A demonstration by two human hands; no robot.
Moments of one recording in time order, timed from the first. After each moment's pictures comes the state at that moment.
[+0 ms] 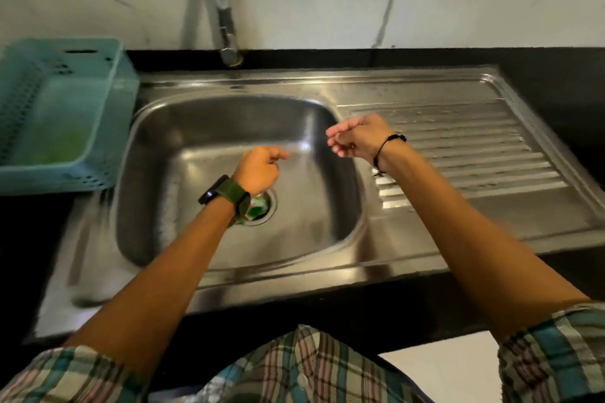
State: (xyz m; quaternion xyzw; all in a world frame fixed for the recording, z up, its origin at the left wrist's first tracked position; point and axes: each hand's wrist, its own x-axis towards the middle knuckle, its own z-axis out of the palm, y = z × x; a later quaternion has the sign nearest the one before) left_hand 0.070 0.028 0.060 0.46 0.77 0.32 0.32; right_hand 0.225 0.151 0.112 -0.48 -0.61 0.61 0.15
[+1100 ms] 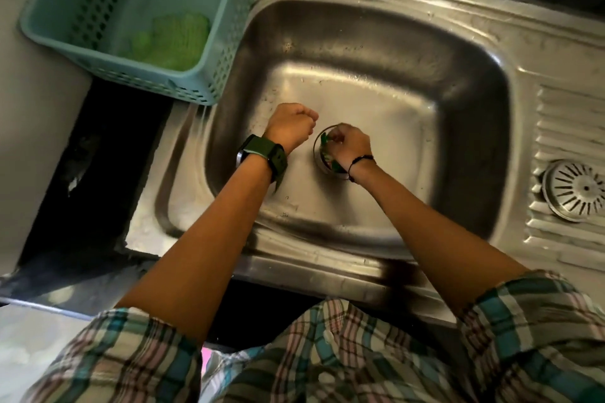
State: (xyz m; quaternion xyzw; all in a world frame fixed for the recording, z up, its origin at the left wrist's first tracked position) left_hand -0.022 -0.020 0.001 0.06 0.79 0.44 0.43; right_hand 0.066 0.065 -0.058 -0.45 -0.81 0.38 -0.05
